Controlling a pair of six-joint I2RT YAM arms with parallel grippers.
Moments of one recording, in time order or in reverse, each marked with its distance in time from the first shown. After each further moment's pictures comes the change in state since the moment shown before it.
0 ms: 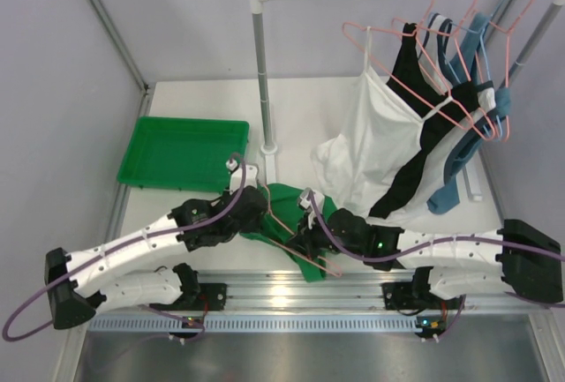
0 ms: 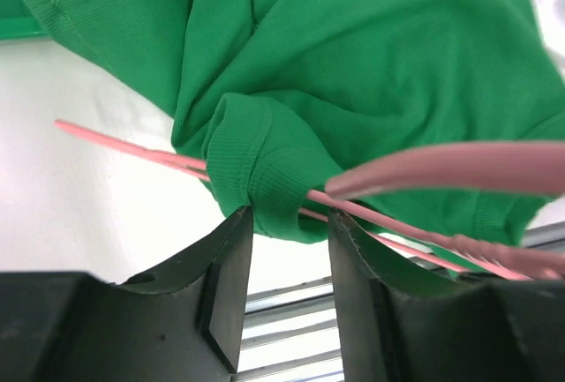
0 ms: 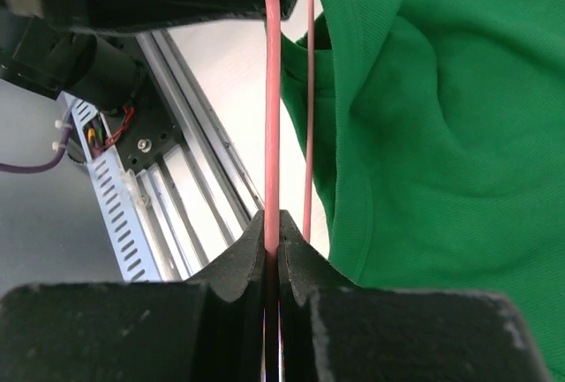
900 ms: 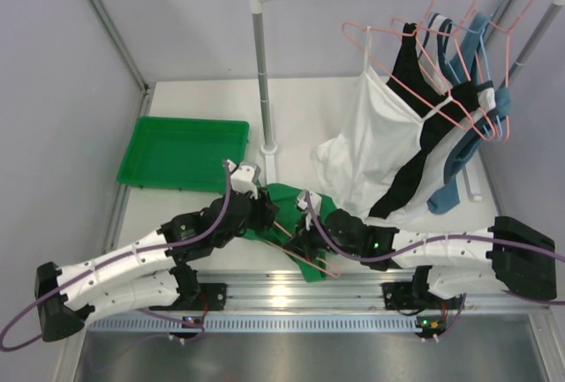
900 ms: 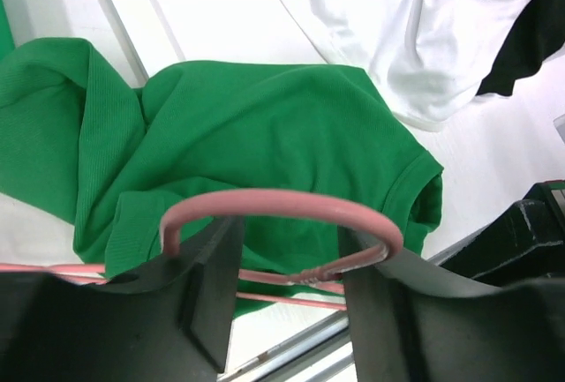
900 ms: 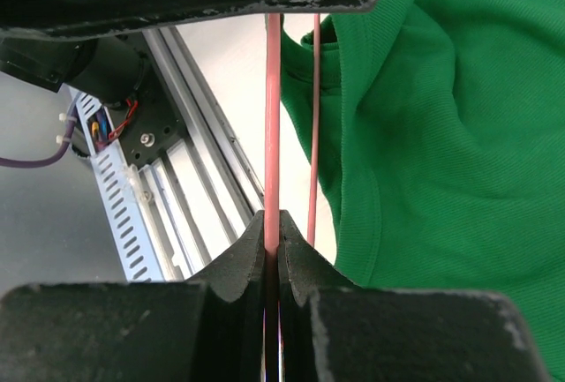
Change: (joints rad) left arm 0.000 -0.186 -0.199 0.451 0.088 0.140; right arm -0.008 0.049 -0.016 0.060 -0.039 0.013
